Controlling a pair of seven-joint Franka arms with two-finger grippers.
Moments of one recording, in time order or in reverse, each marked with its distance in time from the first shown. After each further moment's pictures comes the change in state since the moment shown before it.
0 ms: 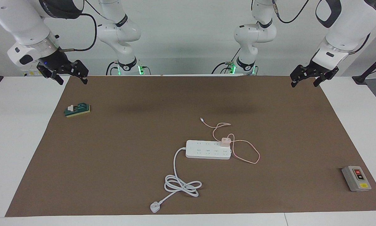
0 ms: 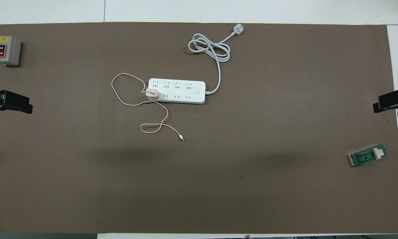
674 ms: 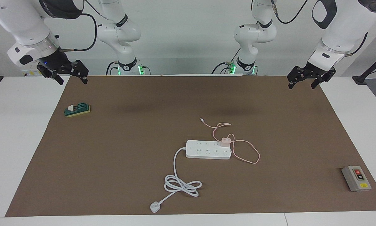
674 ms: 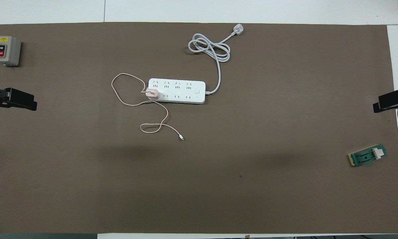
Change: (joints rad) left arm 0.001 0.005 -0.009 0.000 -0.004 0.029 0.000; right arm 0.000 0.000 0.000 0.000 0.000 0.000 0.000
